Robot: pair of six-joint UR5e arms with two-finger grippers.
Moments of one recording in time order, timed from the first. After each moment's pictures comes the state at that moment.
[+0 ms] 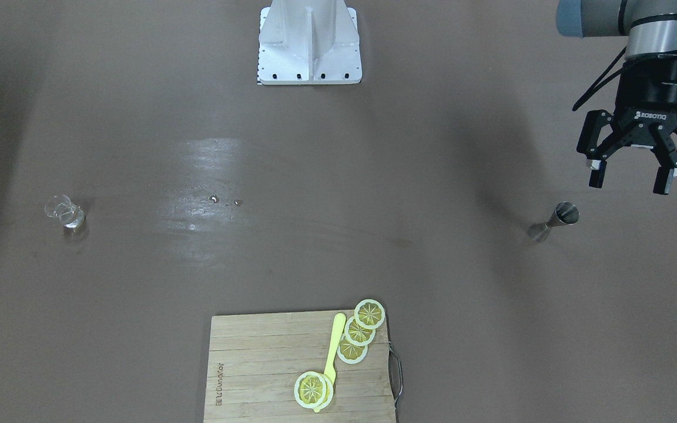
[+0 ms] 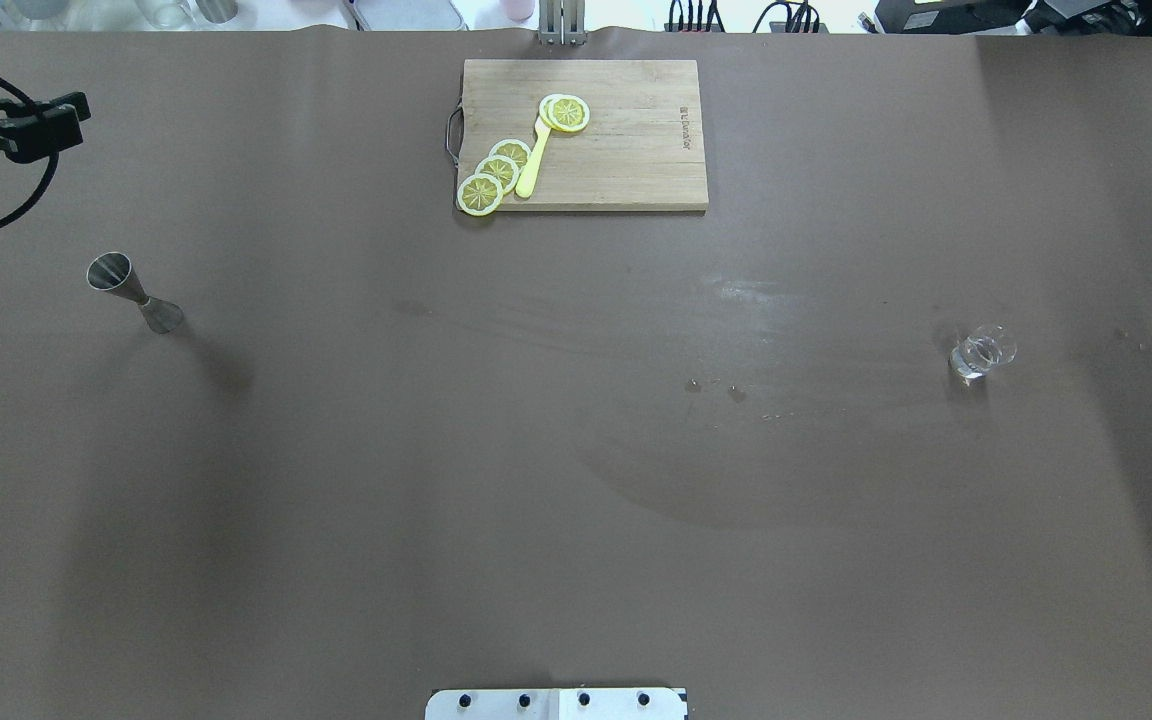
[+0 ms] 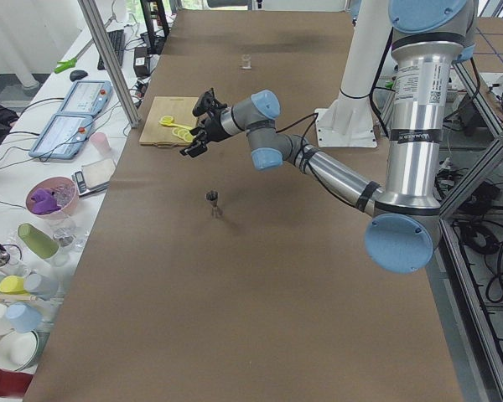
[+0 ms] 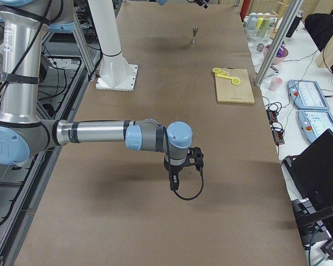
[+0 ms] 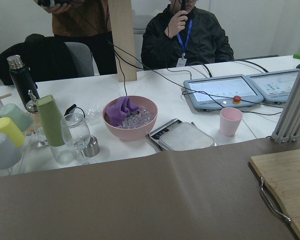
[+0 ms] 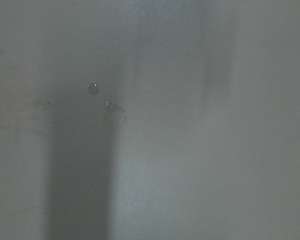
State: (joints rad) left arm -0.89 -1.55 -2.01 -2.42 -1.38 -0.84; right arm 1.54 -1.73 1.79 -1.67 2.31 -0.15
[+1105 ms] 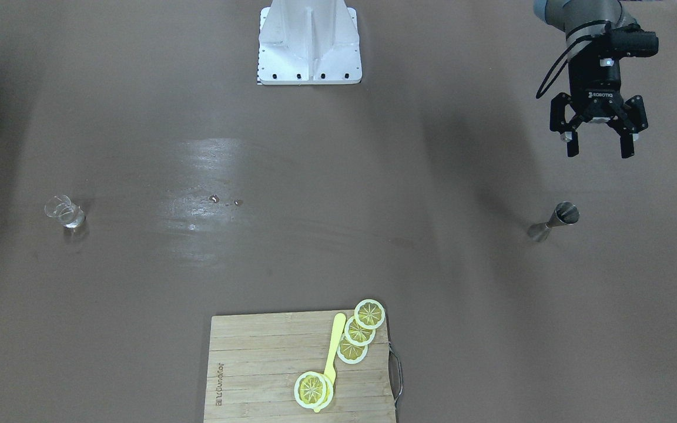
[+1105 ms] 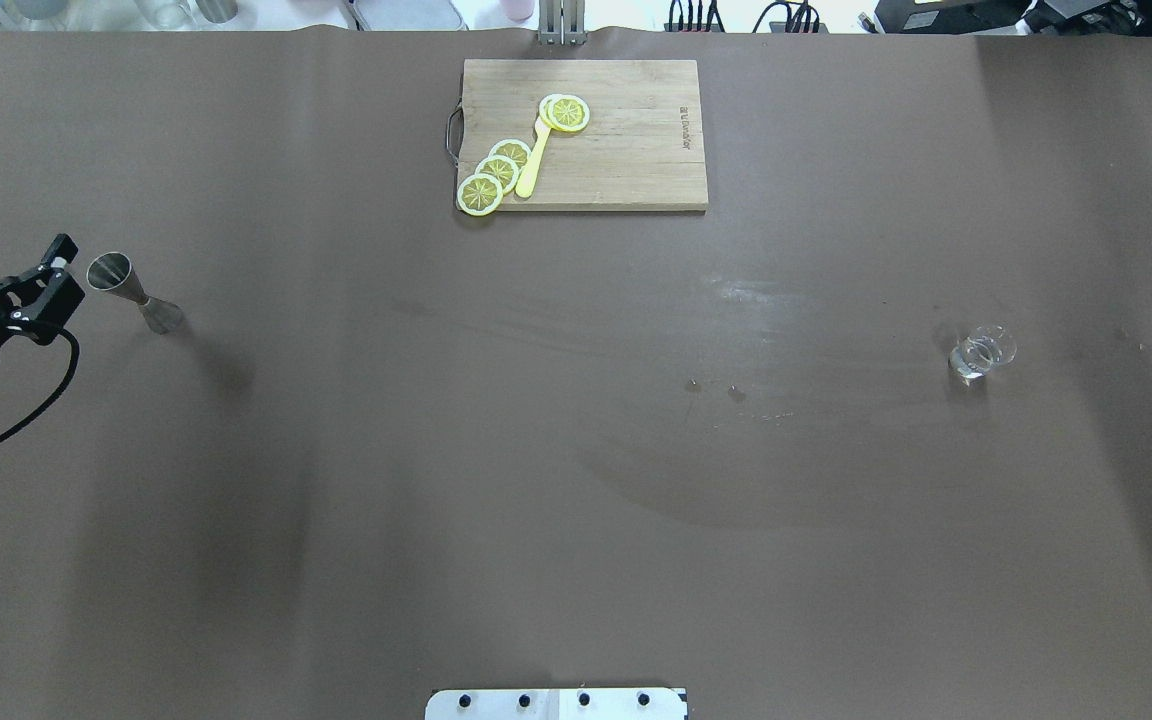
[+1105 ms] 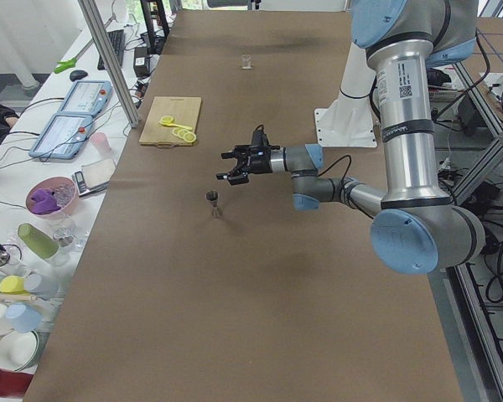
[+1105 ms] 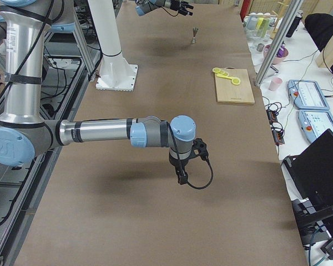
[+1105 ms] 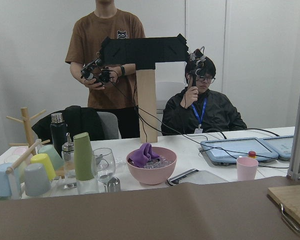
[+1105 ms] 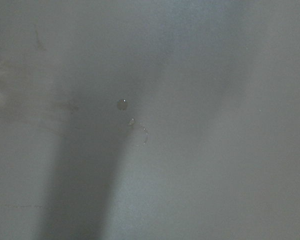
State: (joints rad) left arm -0.42 -1.34 -1.89 -2.83 -0.61 -0.94; right arm 1.51 -1.70 1.80 -1.60 2.32 -0.29
